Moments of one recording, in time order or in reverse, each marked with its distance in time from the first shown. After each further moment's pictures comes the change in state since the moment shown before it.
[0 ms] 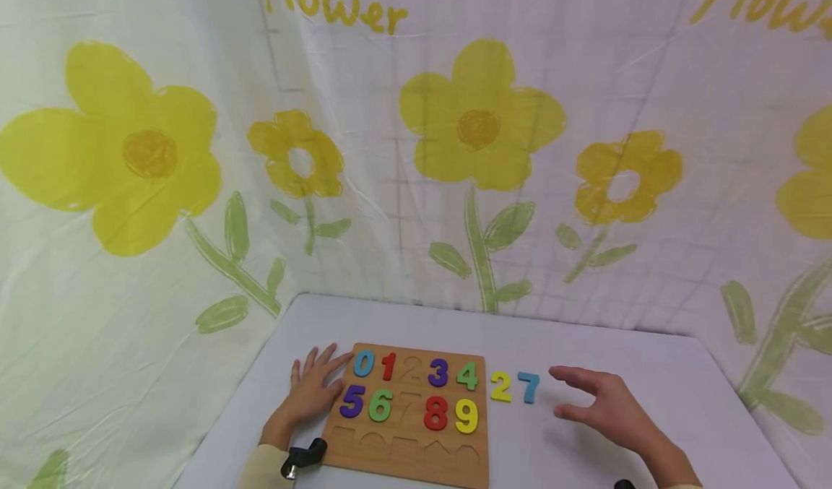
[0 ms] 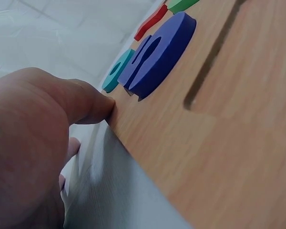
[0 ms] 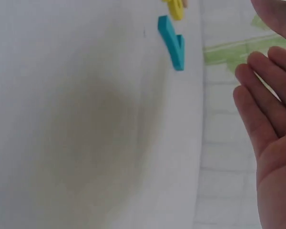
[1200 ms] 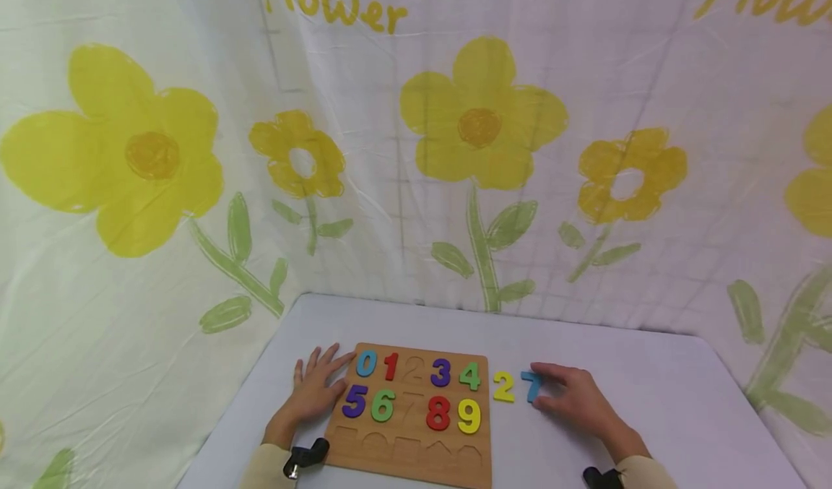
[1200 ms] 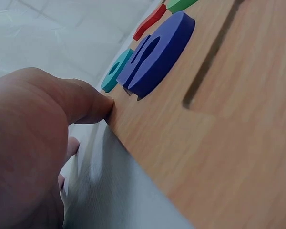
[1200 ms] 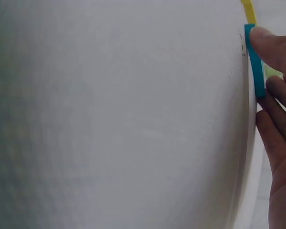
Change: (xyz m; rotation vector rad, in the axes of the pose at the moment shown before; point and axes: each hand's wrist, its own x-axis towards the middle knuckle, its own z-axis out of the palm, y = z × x) left_hand 0.001 -0.003 0.005 -0.008 0.013 0.004; right_hand 0.044 0.033 0.055 -0.053 0.002 0.032
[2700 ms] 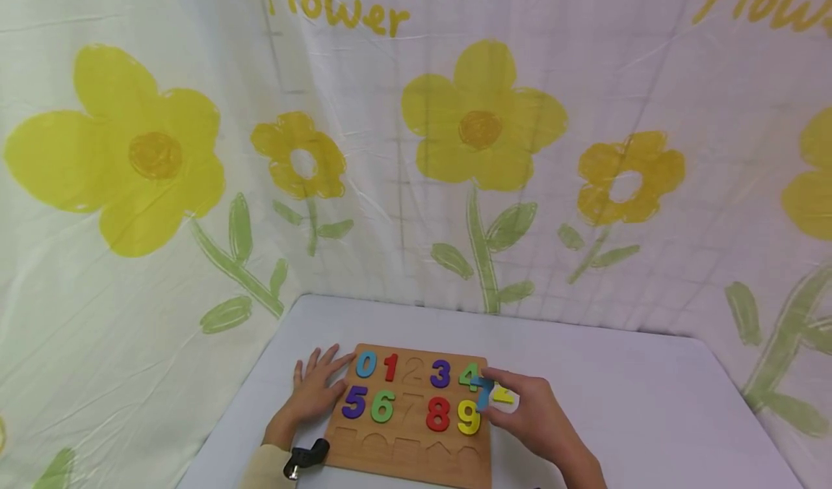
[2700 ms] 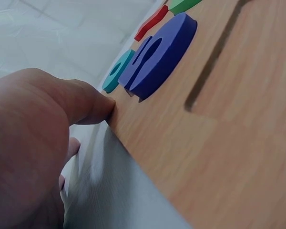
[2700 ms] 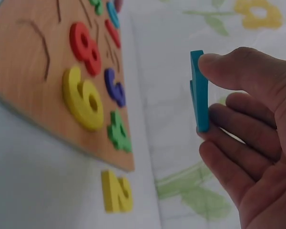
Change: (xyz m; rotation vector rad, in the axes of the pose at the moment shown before) left_hand -0.001 -0.006 0.006 -0.006 0.047 0.034; right_hand -0.025 -0.139 0.012 0.068 0.074 -0.075
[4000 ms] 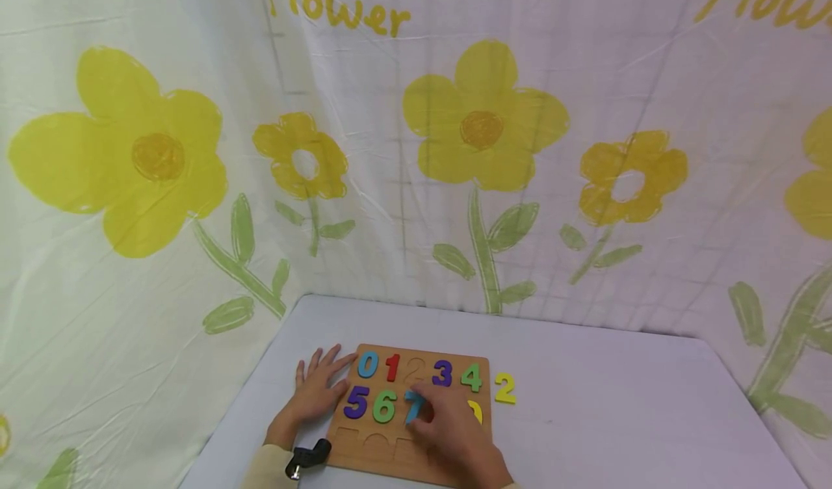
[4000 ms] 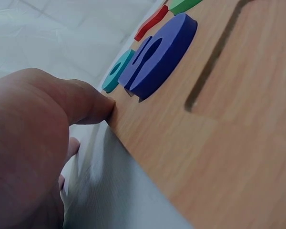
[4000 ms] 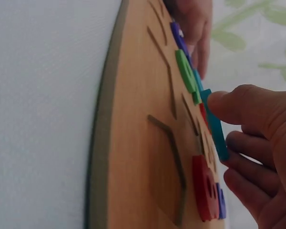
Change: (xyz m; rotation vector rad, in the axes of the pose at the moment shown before) left_hand 0.001 0.001 -0.001 -0.026 -0.012 -0.013; right_hand 0.039 -0.038 0.123 0.031 -0.177 -0.085
